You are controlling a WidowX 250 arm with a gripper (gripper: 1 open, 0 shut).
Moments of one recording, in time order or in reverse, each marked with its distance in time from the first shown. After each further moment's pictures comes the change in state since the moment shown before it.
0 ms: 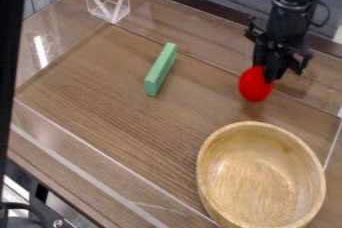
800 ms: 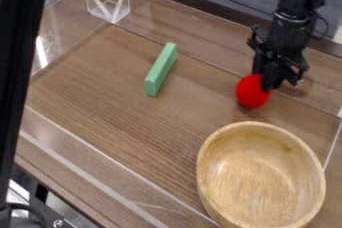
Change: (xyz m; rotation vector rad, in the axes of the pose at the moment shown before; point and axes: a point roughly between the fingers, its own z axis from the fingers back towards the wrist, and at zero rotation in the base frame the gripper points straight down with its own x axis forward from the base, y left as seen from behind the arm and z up) arm 0.008 -0.008 -0.011 0.025 -0.002 -0.124
